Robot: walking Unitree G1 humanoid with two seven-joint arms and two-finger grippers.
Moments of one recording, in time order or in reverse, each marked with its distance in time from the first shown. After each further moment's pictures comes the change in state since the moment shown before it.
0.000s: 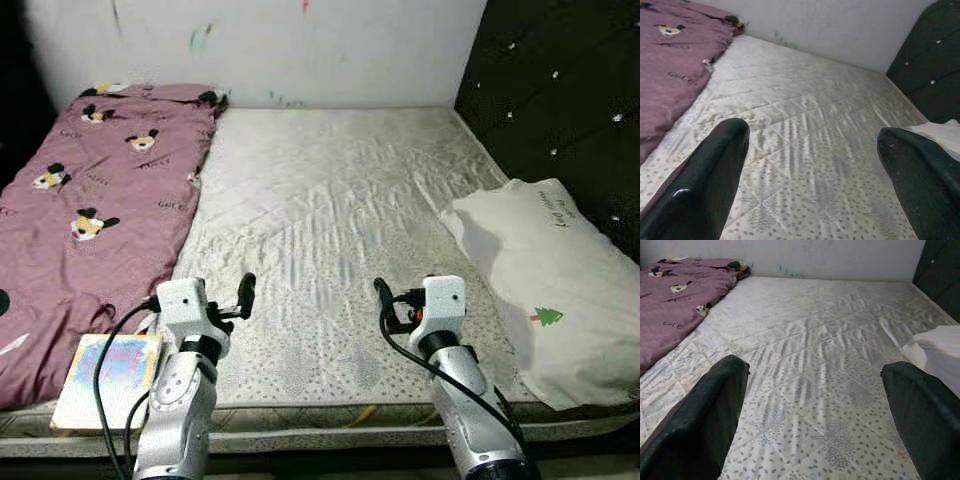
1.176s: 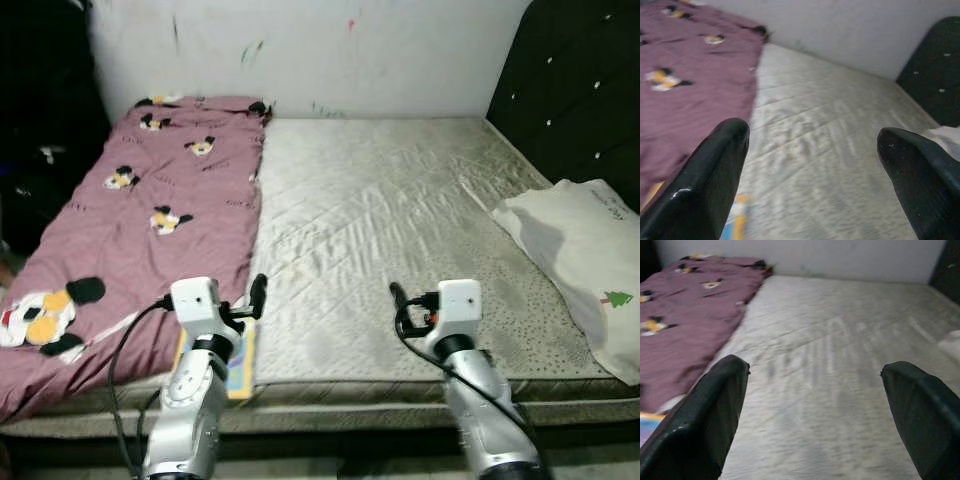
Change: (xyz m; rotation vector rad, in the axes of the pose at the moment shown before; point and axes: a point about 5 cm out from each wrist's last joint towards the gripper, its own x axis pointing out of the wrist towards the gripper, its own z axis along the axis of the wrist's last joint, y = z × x) left arm 0.002 -0.003 -0.004 -0.011 0.026 0.005; right arm 0.000 -0.006 -0.004 0.004 0.020 -0.009
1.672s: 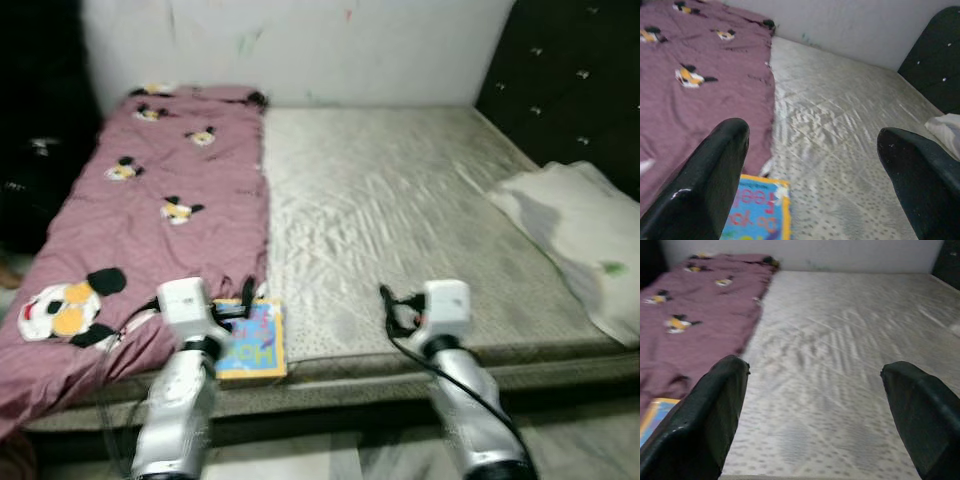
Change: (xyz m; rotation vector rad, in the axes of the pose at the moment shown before) left arm -0.001 0.009 -0.001 0.009 0.001 0.026; right arm 0.002 0.010 -0.002 0.015 0.009 0.028
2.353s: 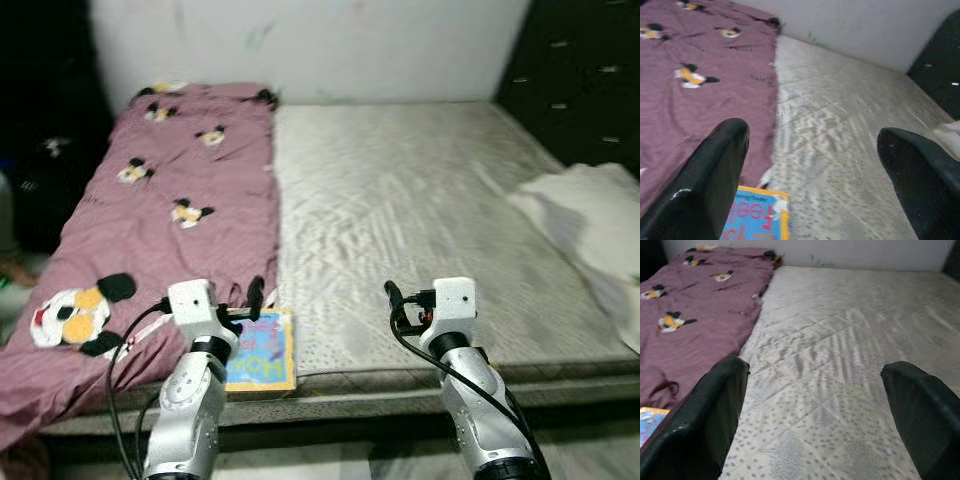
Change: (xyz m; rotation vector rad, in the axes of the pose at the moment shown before) left arm 0.002 -0.007 0.000 -0.009 -0.008 -0.019; right arm 0.001 -0.009 0.004 -0.011 -0.011 -0.021
